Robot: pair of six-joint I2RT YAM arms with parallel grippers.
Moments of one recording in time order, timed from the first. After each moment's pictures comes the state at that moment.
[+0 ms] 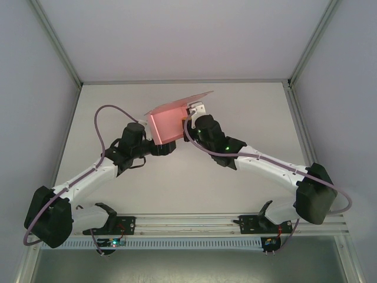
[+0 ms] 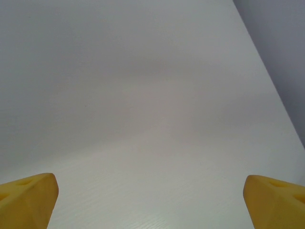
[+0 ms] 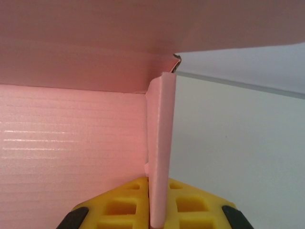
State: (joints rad) left arm -0.47 1.19 0.70 -0.12 0.33 -0.49; right arm 0.85 1.41 1.02 0.02 0.33 0.26
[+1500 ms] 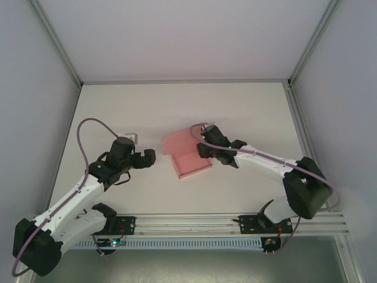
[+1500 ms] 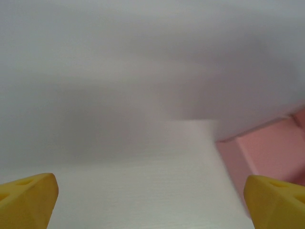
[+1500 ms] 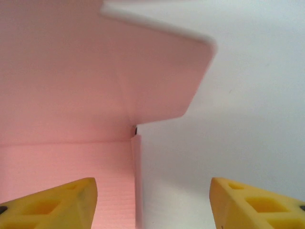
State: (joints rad) left arm -0.43 0.91 0.60 -0.47 0.03 -0.46; right arm 0.68 1.45 0.87 -0.32 0.23 0.29
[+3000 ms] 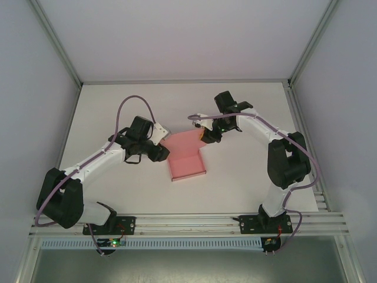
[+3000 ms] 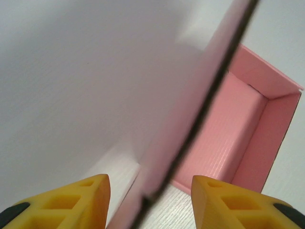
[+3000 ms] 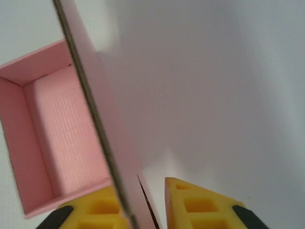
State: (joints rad) left arm -0.43 1.38 0.91 -0.51 0.38 0.16; right arm 0.38 1.79 1.38 -0.82 -0.59 -0.90
